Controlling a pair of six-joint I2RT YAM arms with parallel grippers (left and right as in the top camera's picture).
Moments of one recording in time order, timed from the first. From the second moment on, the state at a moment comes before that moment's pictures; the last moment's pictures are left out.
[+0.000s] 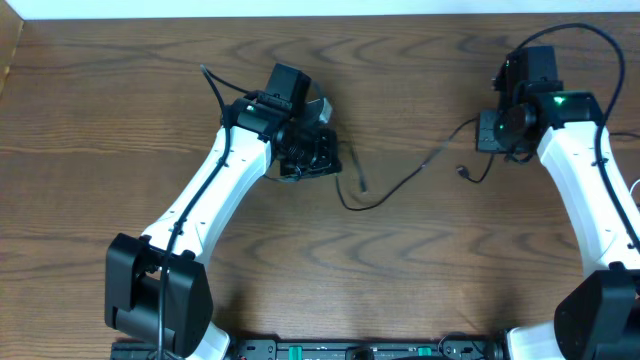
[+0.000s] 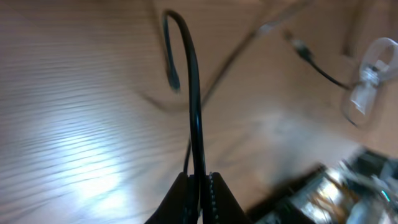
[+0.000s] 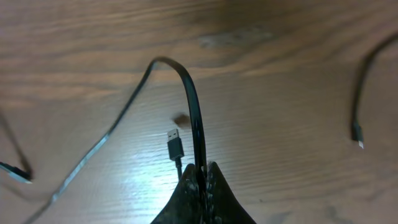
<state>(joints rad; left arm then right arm) -0.38 1.72 1.39 -0.92 0.57 -0.41 0.05 1.64 1.39 -0.97 0.09 0.19</state>
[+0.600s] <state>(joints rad) -0.38 1.72 1.39 -0.63 0.91 -0.41 0.10 1.64 1.39 -1.10 -0.77 -0.35</state>
